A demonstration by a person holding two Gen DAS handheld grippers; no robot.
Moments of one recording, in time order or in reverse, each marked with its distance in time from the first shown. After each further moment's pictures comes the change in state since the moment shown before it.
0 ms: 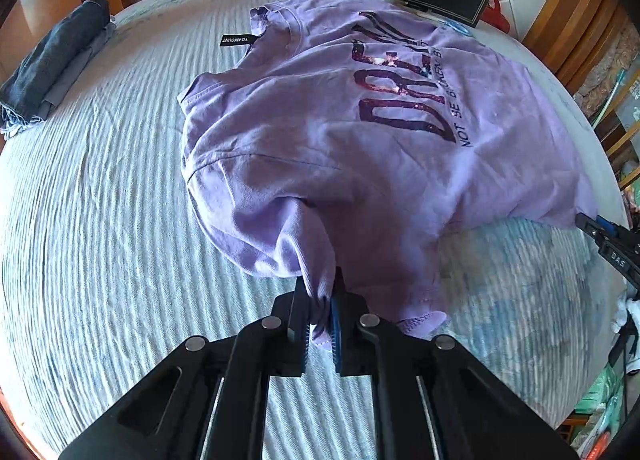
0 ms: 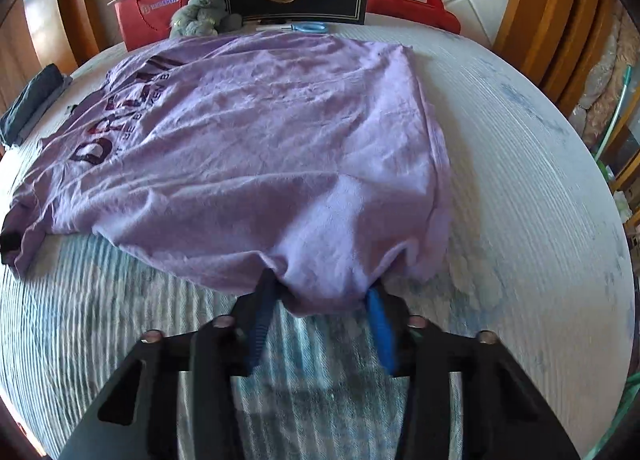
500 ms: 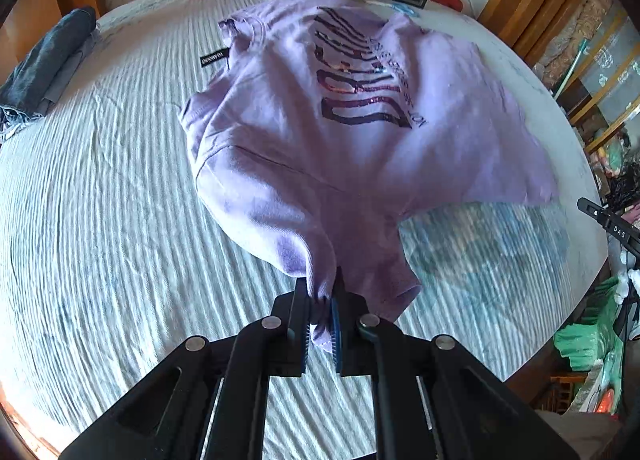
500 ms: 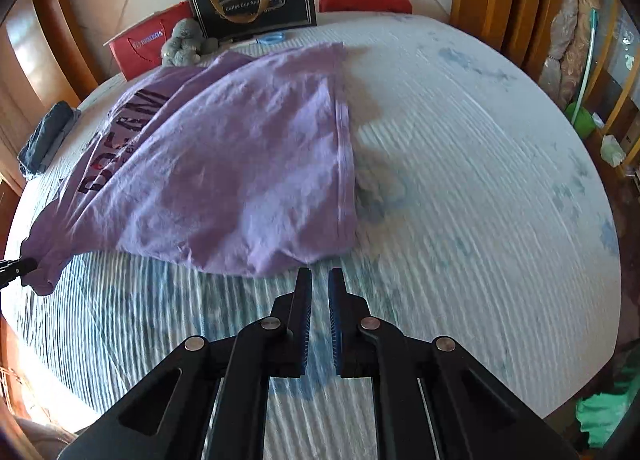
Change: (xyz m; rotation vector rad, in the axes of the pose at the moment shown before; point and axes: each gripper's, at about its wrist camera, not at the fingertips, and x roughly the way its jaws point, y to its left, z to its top) left arm -0.035 -0.012 -0.038 0.097 0.095 -0.073; right arm -0.082 -0.062 -0.074 0.139 0.037 0.066
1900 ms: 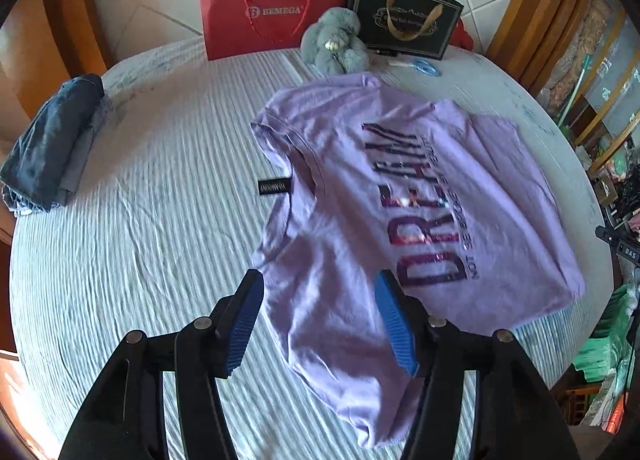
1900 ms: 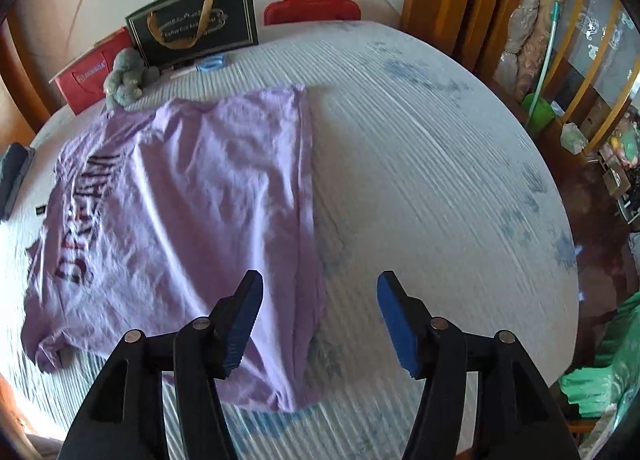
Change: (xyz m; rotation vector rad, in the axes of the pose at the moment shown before) left arm -0.044 0.075 0.098 0.020 -0.139 0.033; right arm -0.021 -0.021 0.076 0.105 -0.031 -0.119
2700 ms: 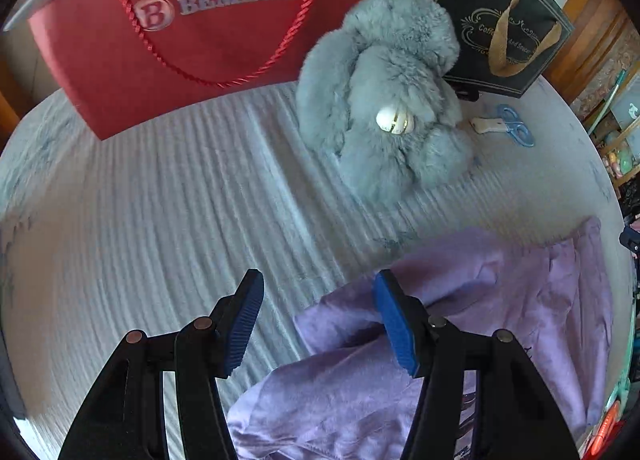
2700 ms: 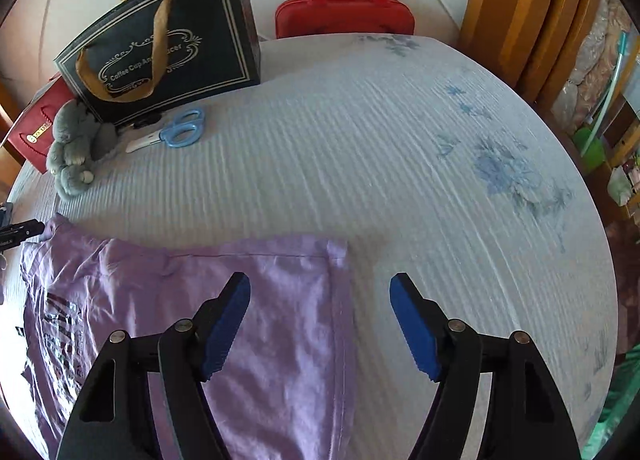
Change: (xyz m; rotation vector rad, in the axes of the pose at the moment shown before) left arm 0.220 0.015 0.220 0.074 0.117 -0.047; right arm 0.171 0.020 0.201 -0.050 0.076 0.061
